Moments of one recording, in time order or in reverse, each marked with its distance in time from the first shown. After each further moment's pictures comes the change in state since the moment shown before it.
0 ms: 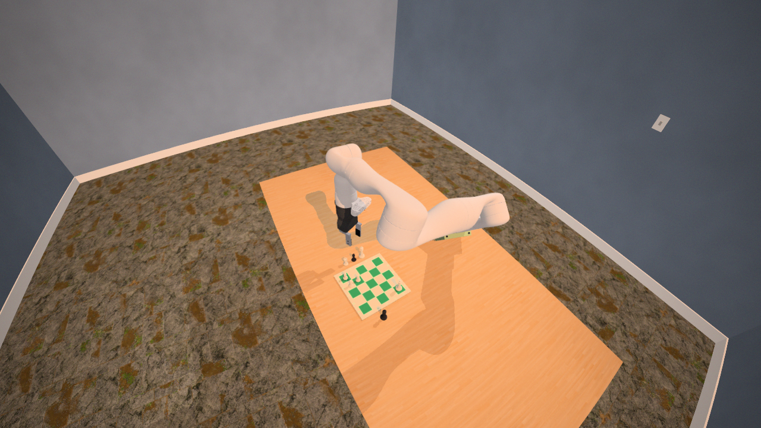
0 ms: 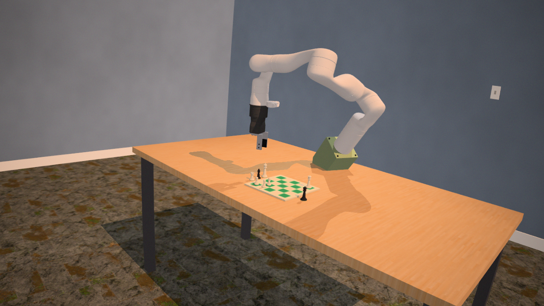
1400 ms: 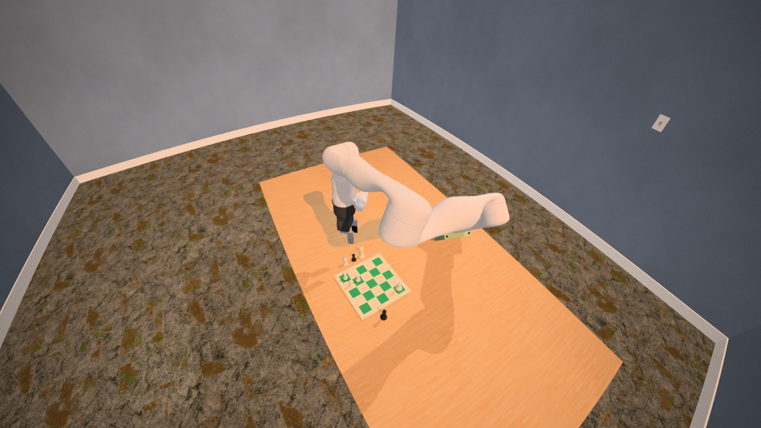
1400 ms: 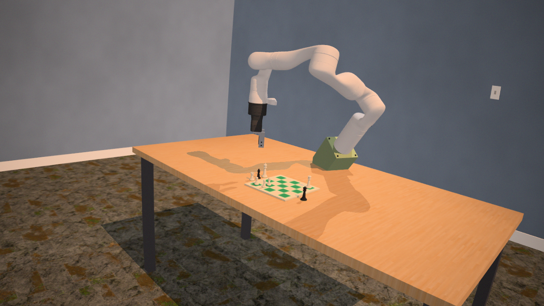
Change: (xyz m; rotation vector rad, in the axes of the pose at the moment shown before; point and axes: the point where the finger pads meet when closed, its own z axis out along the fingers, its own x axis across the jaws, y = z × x) arm -0.002 0.005 -0.009 -0.002 -0.008 -0.412
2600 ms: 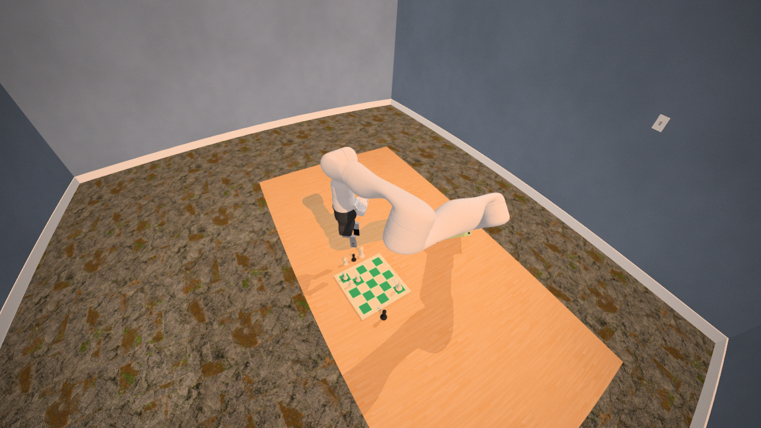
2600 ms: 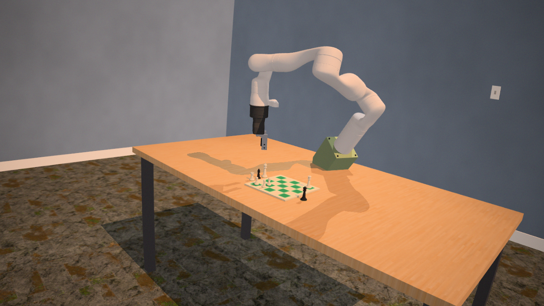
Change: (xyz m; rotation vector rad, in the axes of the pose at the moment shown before) arm 0.009 -0.011 0.006 0.031 -0.032 -0.045
